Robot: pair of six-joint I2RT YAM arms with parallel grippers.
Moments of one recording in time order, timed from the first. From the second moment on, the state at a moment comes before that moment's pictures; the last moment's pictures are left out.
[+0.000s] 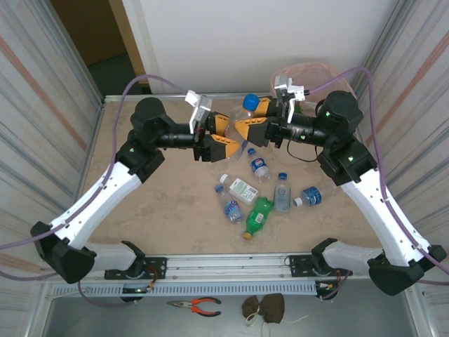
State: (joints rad) left arm -0.63 1.26 1.33 0.04 0.96 -0.32; right arm 0.55 1.15 1.46 -0.19 -0.76 0.30
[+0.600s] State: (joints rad) left arm -0.63 1.08 1.23 -0.10 0.71 -0.22; right arm 0.37 1.24 1.55 -0.26 -0.40 0.34
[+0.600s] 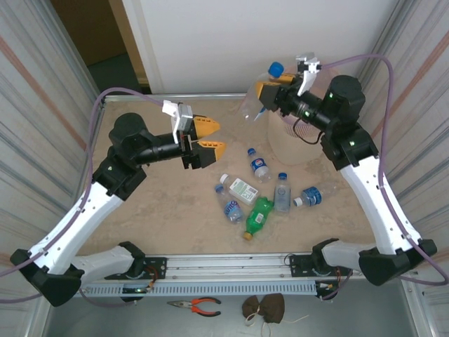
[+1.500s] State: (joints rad) left arm -0.63 0.96 1.11 -0.19 0.59 -0.23; right arm -0.04 1.75 1.75 -0.39 -0.23 0.97
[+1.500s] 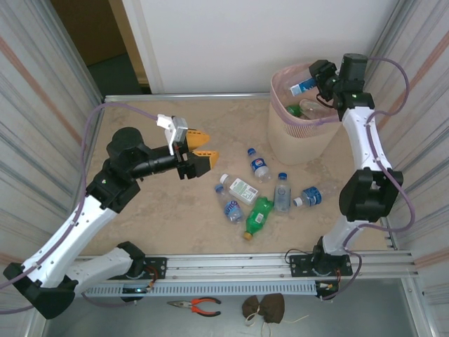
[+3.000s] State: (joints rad) left arm -0.65 1.06 1.06 -0.31 0.44 -0.36; right arm -0.01 1.69 1.87 -0.71 -0.05 1.01
